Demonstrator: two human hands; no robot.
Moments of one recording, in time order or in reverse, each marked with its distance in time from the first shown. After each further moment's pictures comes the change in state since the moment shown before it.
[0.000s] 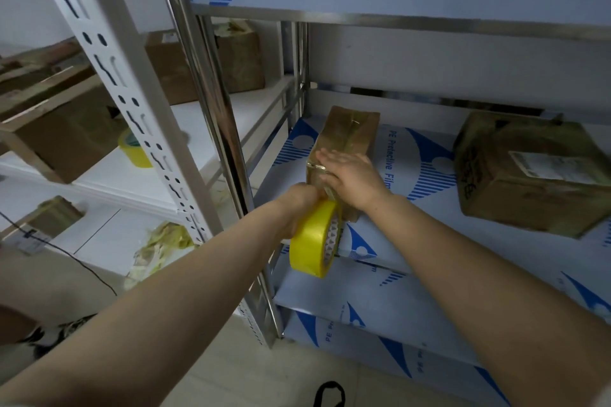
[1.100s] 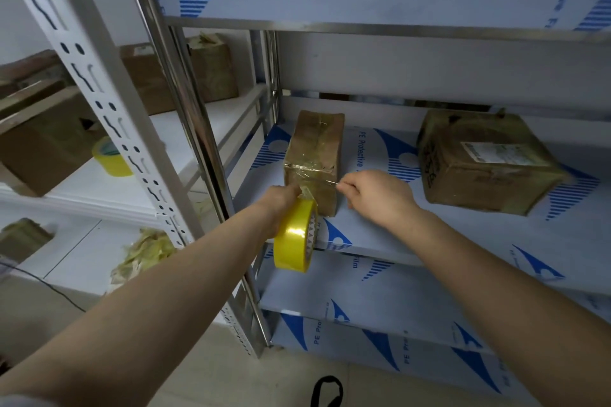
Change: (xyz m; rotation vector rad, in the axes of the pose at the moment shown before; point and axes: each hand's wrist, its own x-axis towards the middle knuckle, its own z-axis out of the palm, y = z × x) left_hand -0.003 -0.010 0.009 0.033 0.091 0.030; right_hand -0.094 -0.008 -0.045 -0.009 -0.018 0.319
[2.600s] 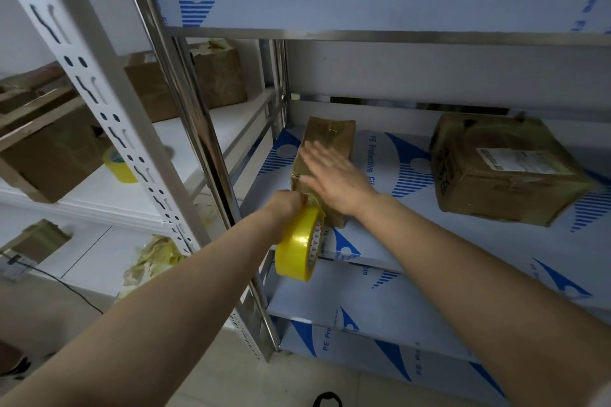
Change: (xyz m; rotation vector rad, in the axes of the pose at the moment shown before) left_hand 0.002 0.009 0.002 0.055 0.046 -0.014; right_hand 0.070 -0.020 0.029 -0.049 0.043 -0.364
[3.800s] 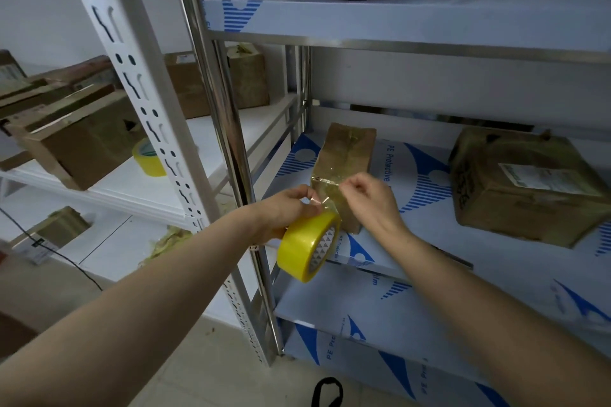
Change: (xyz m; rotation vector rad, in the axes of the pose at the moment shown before) left_hand -0.033 -0.002 -0.043 0.108 -0.264 0.149; right_hand -0.040 -0.026 -0.002 0.810 0.264 0.413
